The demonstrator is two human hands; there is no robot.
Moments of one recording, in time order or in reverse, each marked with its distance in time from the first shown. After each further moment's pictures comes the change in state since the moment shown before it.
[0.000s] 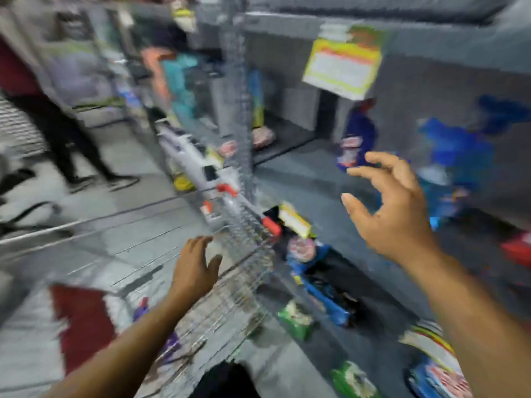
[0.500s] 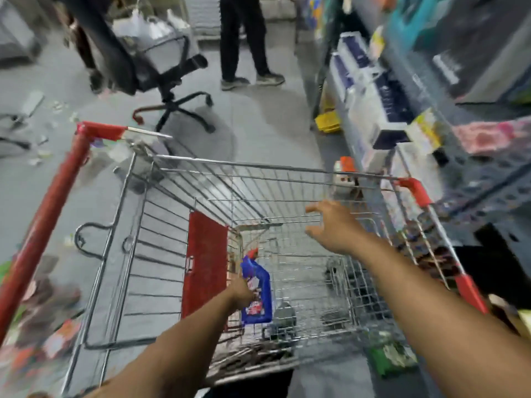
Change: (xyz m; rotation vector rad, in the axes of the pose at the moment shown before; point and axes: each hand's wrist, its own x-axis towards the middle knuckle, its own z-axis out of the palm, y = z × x) left_hand -0.014 -0.246 -0.001 -0.189 -0.480 -1.129; right_hand 0.049 -0.117 0.451 0.099 -1.255 -0.086
